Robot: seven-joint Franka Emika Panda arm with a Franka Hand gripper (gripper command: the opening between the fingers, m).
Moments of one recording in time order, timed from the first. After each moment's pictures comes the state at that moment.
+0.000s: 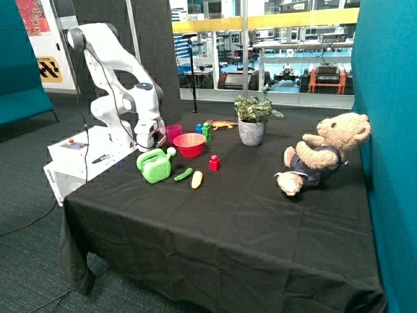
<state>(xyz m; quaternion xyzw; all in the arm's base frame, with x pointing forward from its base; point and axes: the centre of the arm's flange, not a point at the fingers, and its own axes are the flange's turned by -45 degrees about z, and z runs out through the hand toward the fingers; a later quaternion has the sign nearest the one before) 0.350 -0.152 0.304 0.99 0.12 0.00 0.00</state>
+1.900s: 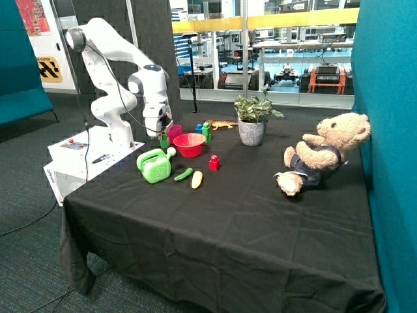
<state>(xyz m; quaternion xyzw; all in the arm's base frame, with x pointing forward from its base) 0.386 -0.130 0.374 0.99 0.14 0.00 0.00</state>
